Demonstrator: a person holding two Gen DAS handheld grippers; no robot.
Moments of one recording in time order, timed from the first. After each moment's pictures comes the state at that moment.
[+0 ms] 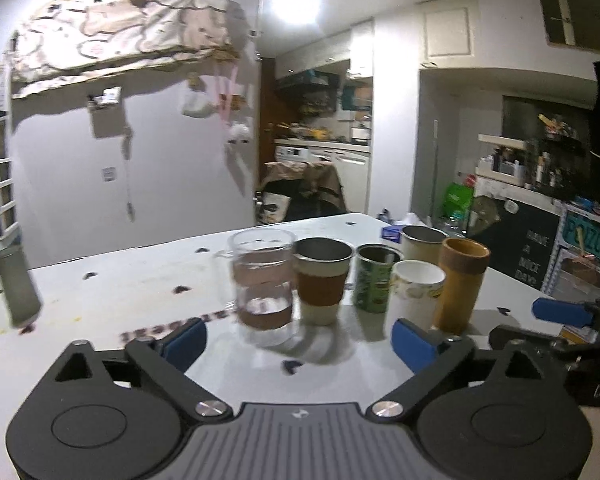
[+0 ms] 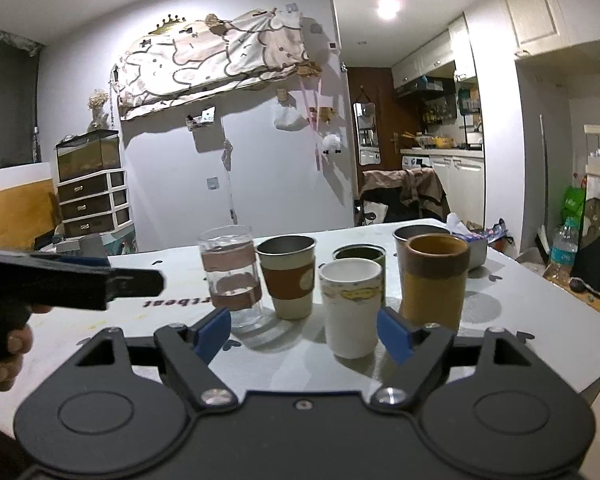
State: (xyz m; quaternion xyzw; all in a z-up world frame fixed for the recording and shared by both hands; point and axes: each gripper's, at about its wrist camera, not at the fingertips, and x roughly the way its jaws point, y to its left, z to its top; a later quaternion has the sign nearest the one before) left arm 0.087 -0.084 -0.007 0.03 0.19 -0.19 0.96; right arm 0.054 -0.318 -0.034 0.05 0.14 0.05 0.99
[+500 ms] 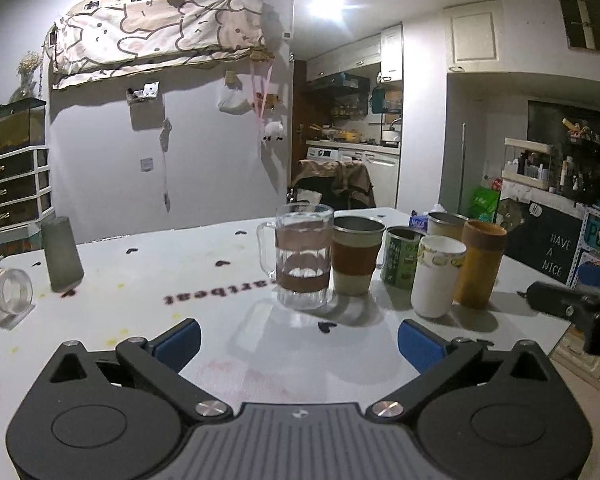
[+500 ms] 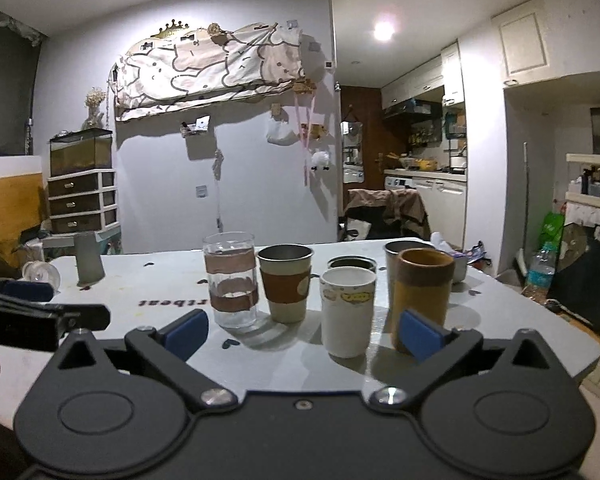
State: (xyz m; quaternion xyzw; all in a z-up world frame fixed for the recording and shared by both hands) left arm 0.048 -0.059 -0.031 0.03 0.19 -0.14 0.97; right arm 0.020 -0.295 -0.032 0.02 0.12 0.01 0.99
